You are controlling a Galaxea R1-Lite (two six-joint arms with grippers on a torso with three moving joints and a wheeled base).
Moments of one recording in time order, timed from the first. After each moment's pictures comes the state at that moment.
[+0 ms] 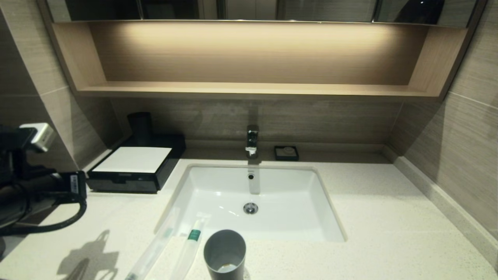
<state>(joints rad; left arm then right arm) 0.05 1.35 -0.66 -0.23 0.08 -0.02 0.00 0.00 0.00 -0.01 0.00 0.05</state>
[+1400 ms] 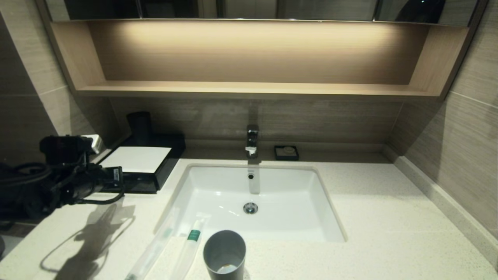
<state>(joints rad) 0.12 1.88 -0.79 -0.59 0.09 -0.01 0.00 0.00 0.00 -0.01 0.00 0.05</state>
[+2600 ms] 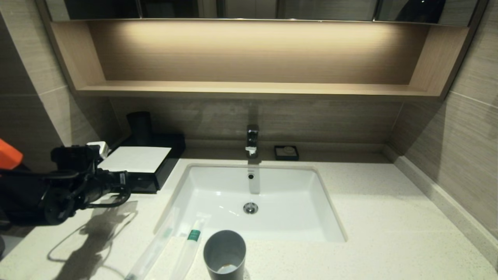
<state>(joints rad) 0.12 2.00 -0.77 -0.77 0.07 -0.01 0.00 0.00 0.00 -0.01 0.00 0.05</state>
